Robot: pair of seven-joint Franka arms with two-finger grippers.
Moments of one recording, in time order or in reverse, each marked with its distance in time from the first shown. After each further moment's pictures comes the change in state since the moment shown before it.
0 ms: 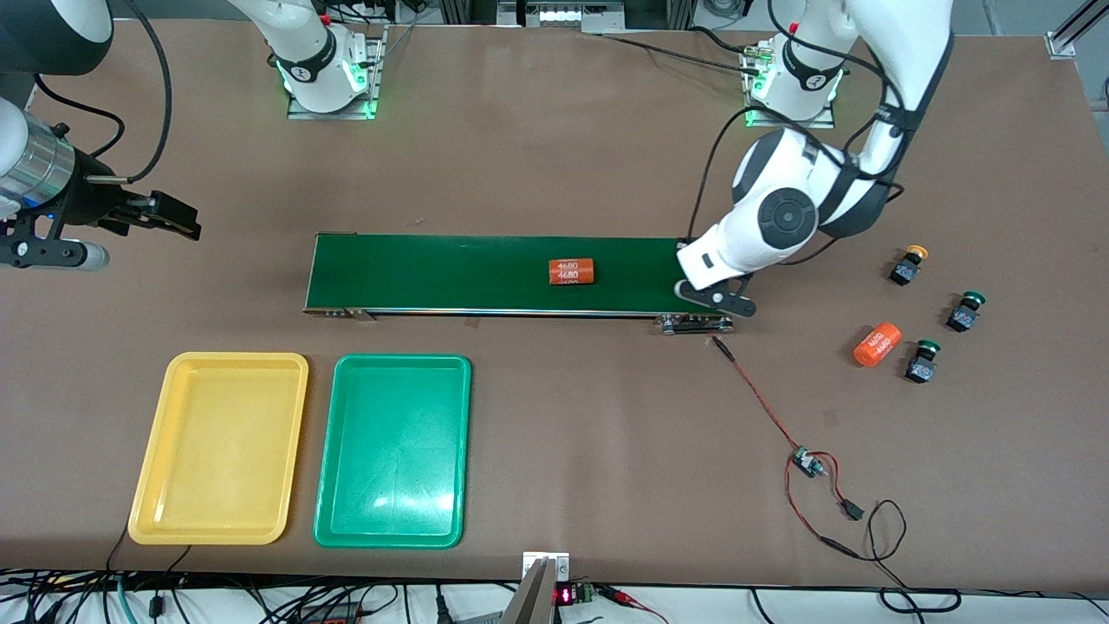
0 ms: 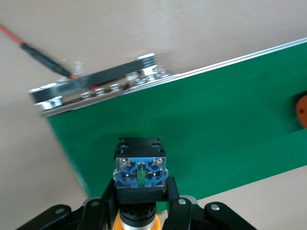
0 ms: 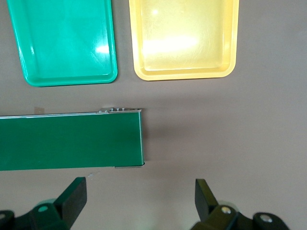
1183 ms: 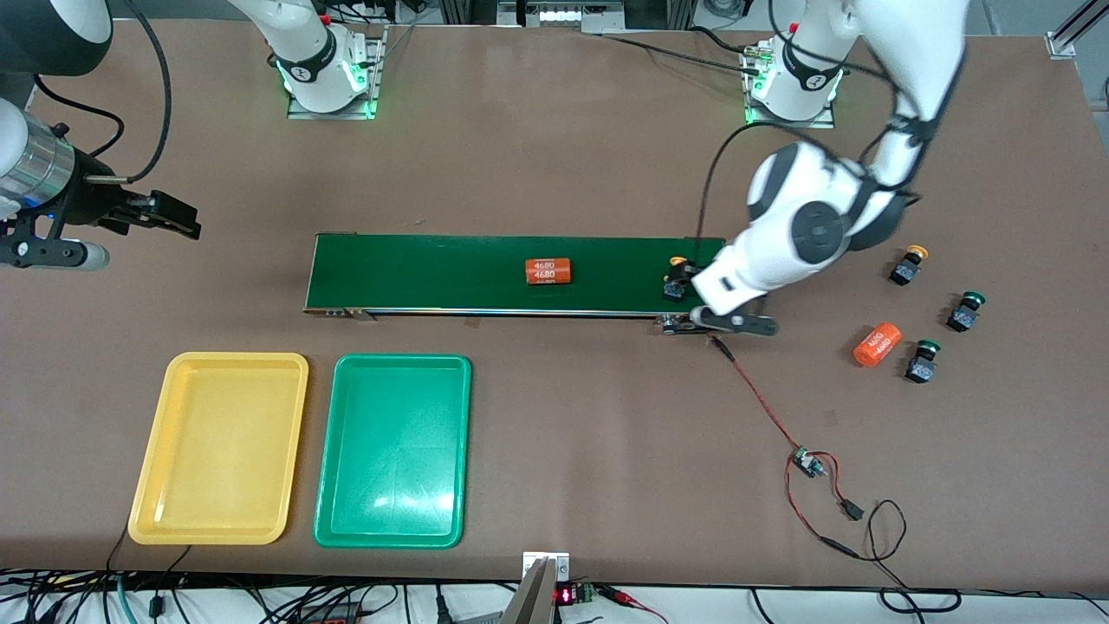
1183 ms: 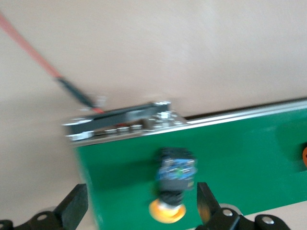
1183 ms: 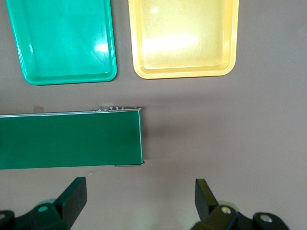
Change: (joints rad) left arm 0.070 -0.033 0.043 0.057 -0.039 -0.005 -0.045; right arm -0.002 0.000 0.000 0.000 0.000 -0.008 0.000
